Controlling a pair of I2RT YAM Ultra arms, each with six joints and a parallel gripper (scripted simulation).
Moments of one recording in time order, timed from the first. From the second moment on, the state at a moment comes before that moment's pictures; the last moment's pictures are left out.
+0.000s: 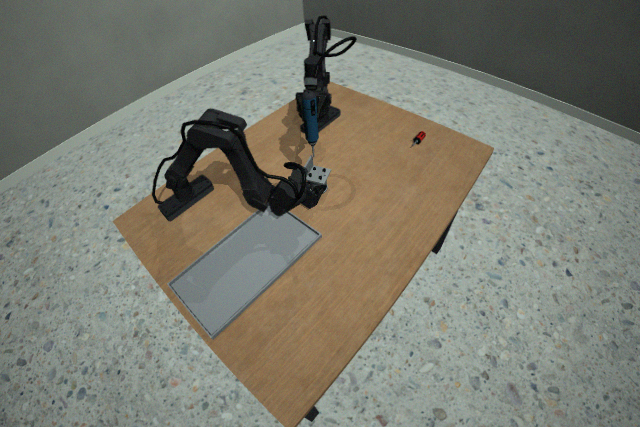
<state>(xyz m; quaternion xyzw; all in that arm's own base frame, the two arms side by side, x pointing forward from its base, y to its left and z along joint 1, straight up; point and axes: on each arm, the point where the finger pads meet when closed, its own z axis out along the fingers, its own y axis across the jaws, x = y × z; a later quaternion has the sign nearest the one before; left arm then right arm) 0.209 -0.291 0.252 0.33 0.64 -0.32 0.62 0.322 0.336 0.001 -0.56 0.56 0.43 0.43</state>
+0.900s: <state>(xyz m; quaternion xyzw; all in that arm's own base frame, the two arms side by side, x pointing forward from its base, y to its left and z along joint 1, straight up) 0.209 -0.292 0.248 0.32 0.63 -0.32 0.62 0.322 0.336 0.001 -0.56 0.56 0.43 0.43</state>
